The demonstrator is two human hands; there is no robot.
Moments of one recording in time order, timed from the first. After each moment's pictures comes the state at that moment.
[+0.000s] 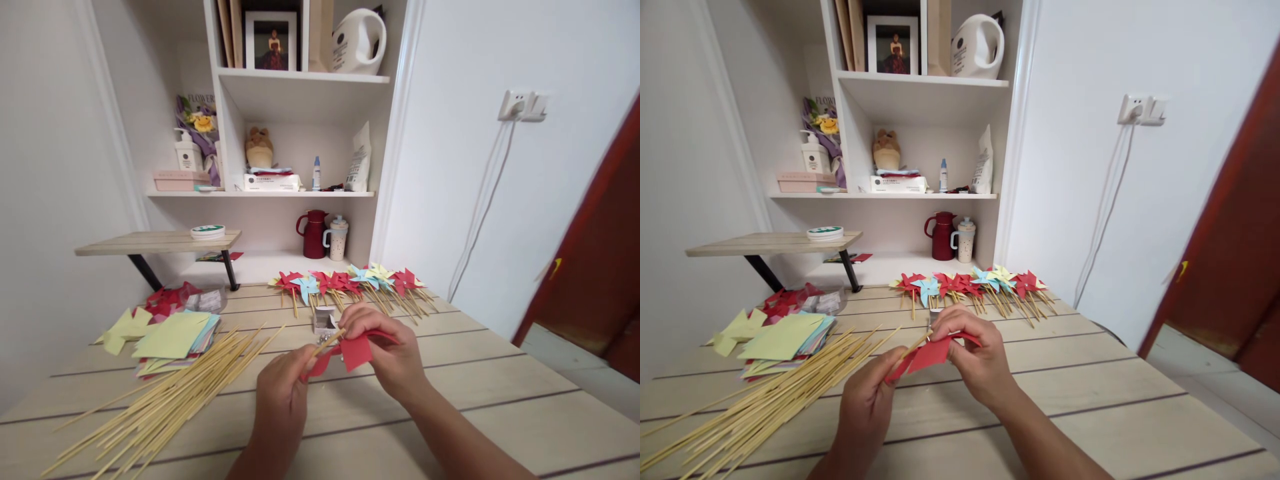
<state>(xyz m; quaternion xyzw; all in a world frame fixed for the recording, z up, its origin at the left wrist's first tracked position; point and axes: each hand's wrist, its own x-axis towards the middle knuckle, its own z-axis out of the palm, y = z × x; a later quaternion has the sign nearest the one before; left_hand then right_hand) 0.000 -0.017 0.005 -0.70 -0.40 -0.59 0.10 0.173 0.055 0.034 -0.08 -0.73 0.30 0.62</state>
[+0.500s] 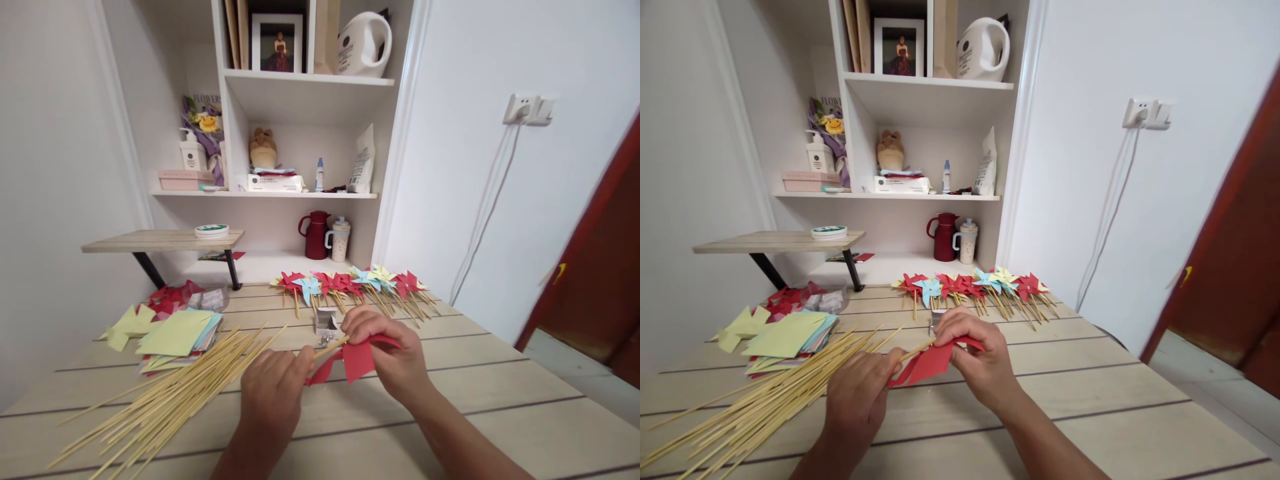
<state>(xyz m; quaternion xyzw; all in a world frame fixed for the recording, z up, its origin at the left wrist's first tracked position) -0.016 -0.022 0.018 -0.72 -0.40 -0.44 0.37 0.174 0.055 0.035 -0.06 -0.74 0.30 0.61</state>
